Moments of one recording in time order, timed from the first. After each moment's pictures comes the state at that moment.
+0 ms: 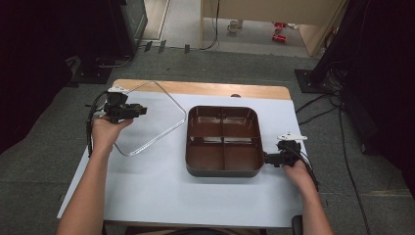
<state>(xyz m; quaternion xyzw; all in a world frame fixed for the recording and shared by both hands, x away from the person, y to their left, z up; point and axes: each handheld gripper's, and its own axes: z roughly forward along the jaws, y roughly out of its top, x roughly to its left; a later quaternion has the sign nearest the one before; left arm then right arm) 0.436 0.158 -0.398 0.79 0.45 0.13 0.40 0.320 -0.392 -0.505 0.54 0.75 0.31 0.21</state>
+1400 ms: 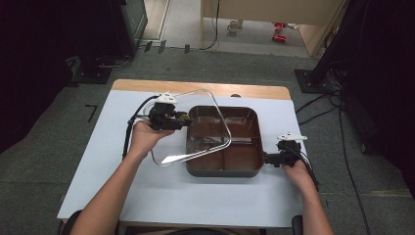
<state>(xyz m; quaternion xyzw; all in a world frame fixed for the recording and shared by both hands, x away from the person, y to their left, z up) 0.399 0.025 -0.388 0.85 0.28 0.07 0.44 0.320 -0.392 -0.505 0.54 0.75 0.31 0.21</state>
